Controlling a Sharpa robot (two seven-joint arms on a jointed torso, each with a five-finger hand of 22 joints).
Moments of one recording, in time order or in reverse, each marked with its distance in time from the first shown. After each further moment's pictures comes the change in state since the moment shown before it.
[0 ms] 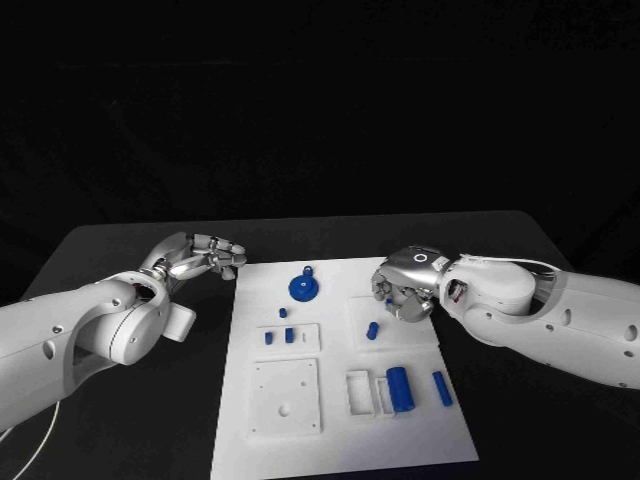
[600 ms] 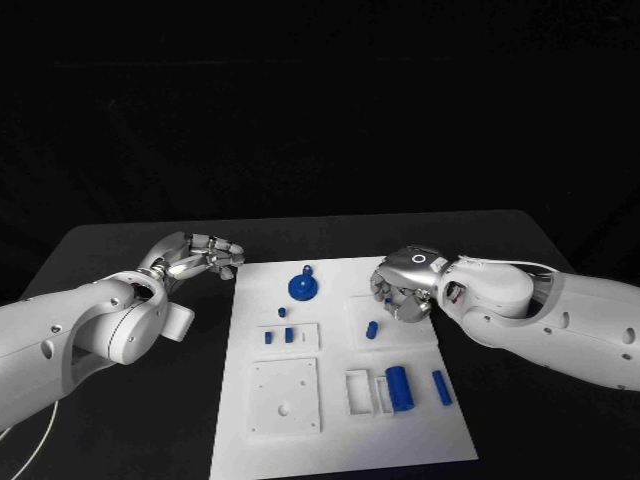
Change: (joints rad) left arm 0.000 0.001 0.000 -0.007 0.000 0.000 -0.003; left_hand 0.000 0.000 0.000 0.000 0.000 0.000 0.000 0.000 -0.001 0.000 0.000 -0.004 0.000 0.000 0.000 -0.004 0.002 0.000 0.000 0.000 -0.004 0.000; right arm -0.005 0.001 -0.001 0.007 -0.022 -0.018 -0.017; right_hand 0.004 -0.001 0.008 0.002 -0.008 0.017 -0.006 0.014 0.017 0.016 -0.005 0.003 0.001 0.003 -0.010 0.032 0.013 0.000 0.011 -0.011 0.039 0.001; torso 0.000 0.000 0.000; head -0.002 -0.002
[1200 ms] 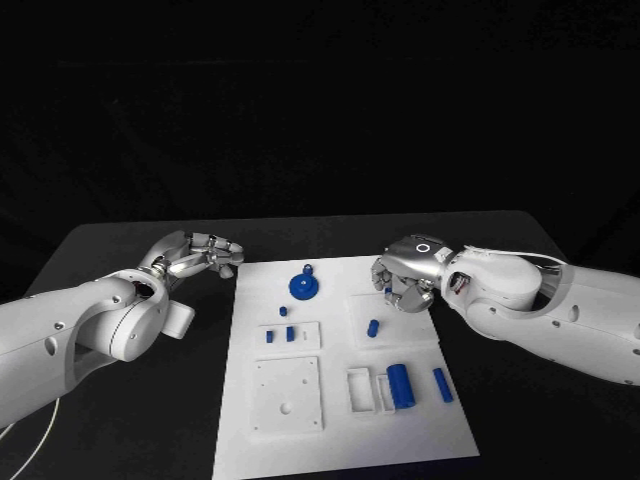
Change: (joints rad) left arm 0.000 0.003 0.000 -0.015 0.000 0.000 -0.001; left_hand 0.000 0.000 0.003 -0.003 0.000 0.000 0.000 0.000 0.000 0.000 0.000 0.000 0.000 0.000 0.000 -0.004 0.002 0.000 0.000 0.000 0.000 0.000; right arm 0.005 -0.013 0.040 0.022 -0.002 -0.001 0.001; right_hand 0.001 -0.001 0.003 0.003 -0.001 0.000 0.000 0.000 0.003 0.000 0.000 -0.002 0.001 0.000 0.000 0.002 0.000 0.000 0.005 -0.002 0.005 -0.001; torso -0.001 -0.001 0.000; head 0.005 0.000
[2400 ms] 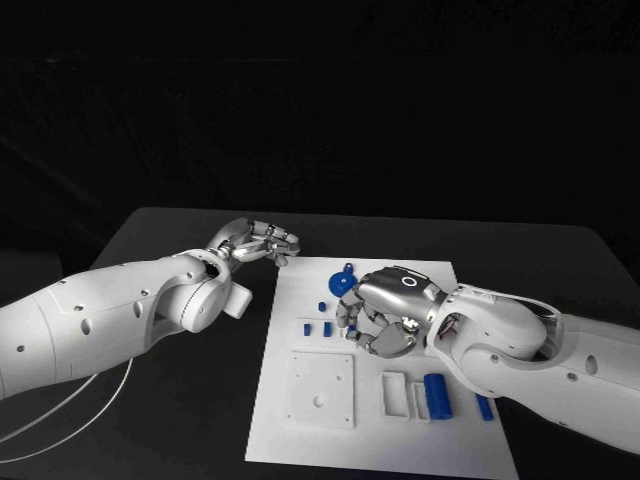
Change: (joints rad) left arm 0.000 0.058 0.000 -0.037 0.000 -0.009 0.000; left_hand 0.004 0.004 -0.003 -0.003 0.000 0.000 0.000 0.000 -0.001 0.000 0.000 0.000 0.000 0.003 0.003 -0.004 0.004 0.000 0.000 0.000 0.000 0.002; right arm -0.060 0.147 -0.010 0.128 0.169 -0.111 0.086; right_hand 0.000 0.000 0.006 0.007 -0.003 0.000 0.000 0.000 0.007 -0.002 -0.006 0.001 0.000 -0.002 0.002 0.005 0.000 0.000 -0.006 -0.002 0.010 0.000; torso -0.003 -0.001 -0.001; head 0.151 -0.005
